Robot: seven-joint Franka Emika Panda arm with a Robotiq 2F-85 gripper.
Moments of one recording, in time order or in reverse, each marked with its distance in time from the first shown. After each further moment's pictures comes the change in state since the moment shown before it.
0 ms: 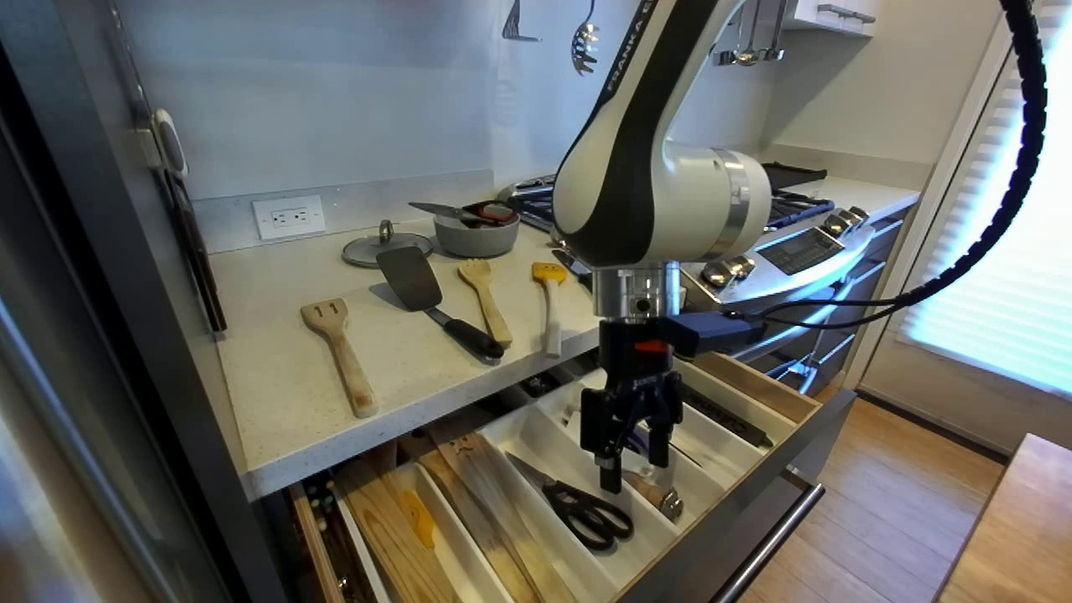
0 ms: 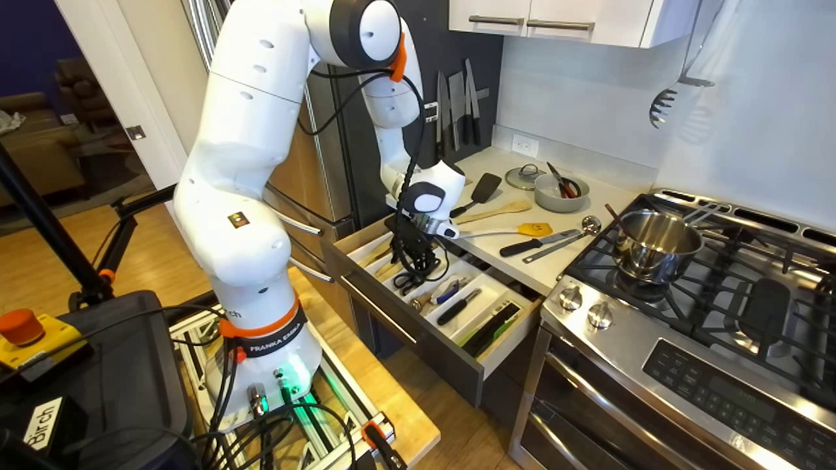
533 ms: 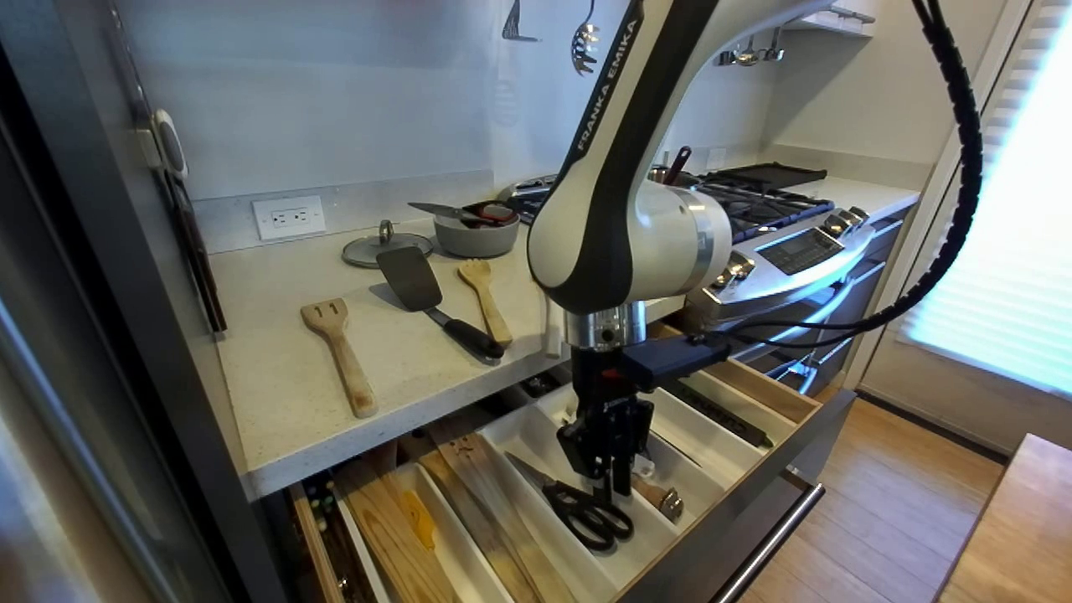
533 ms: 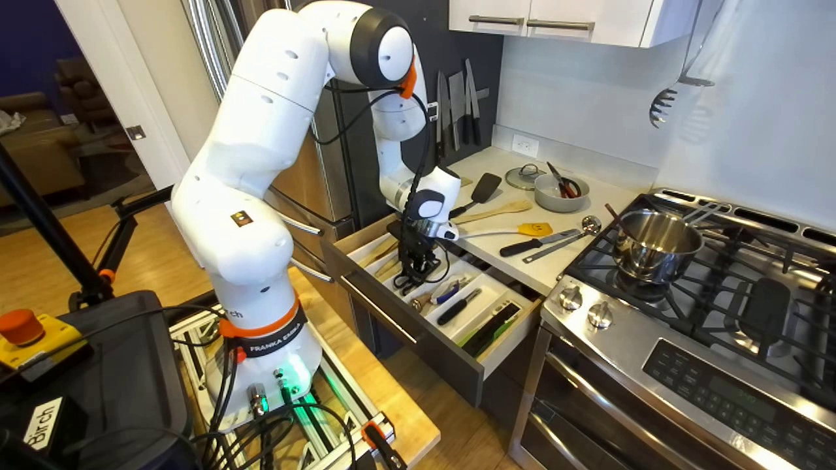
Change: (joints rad) arm 0.039 0.127 -0.005 0.098 -0.120 0.066 0.153
